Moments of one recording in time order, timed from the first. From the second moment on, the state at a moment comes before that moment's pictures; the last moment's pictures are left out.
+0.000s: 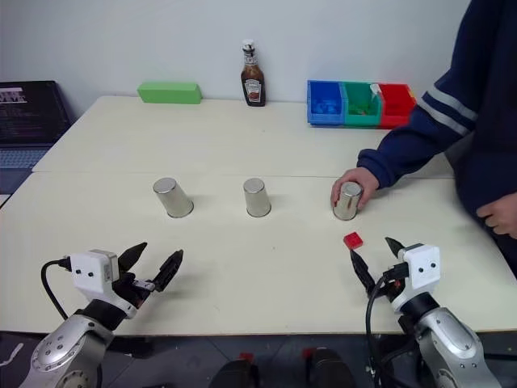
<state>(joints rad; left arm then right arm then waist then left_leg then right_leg) 0.30 0.37 0.36 -0.51 -0.46 0.36 -0.42 0.31 -0.34 -0.18 -0.71 0.39 0.44 0.35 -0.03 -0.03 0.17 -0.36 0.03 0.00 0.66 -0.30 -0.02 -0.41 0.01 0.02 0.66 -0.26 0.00</state>
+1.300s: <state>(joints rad) 0.28 0.40 0.34 -0.51 -0.47 0.36 -0.45 0.37 -0.34 -0.18 -0.56 0.38 0.24 0.44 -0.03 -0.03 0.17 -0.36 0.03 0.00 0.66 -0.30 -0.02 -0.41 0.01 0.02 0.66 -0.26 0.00</state>
